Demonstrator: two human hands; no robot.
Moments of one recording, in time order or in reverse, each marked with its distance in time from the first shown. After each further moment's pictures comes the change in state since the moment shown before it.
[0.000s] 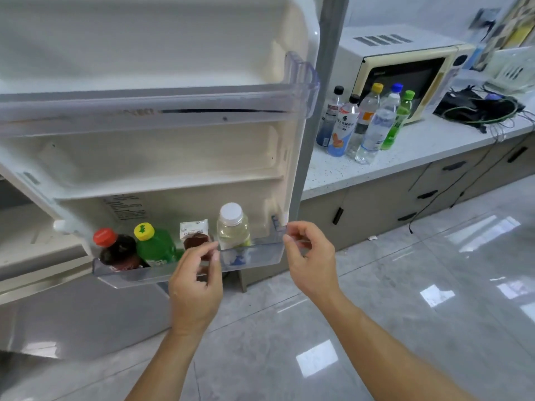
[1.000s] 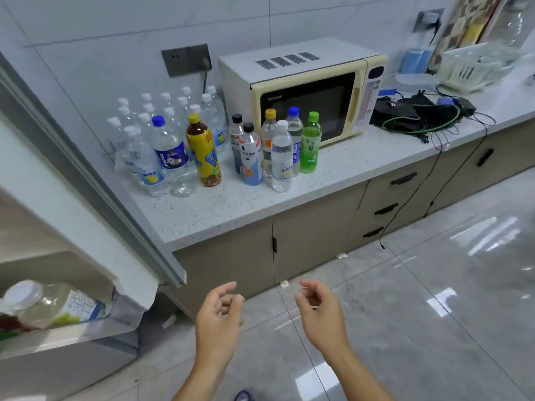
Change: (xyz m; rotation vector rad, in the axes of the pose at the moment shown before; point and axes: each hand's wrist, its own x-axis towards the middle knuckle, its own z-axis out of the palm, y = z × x) left_hand -0.056 0.143 0.314 -0.269 -0.171 -0.729; right_hand 0.075 0.176 -0.274 0.103 -0.024 0.451
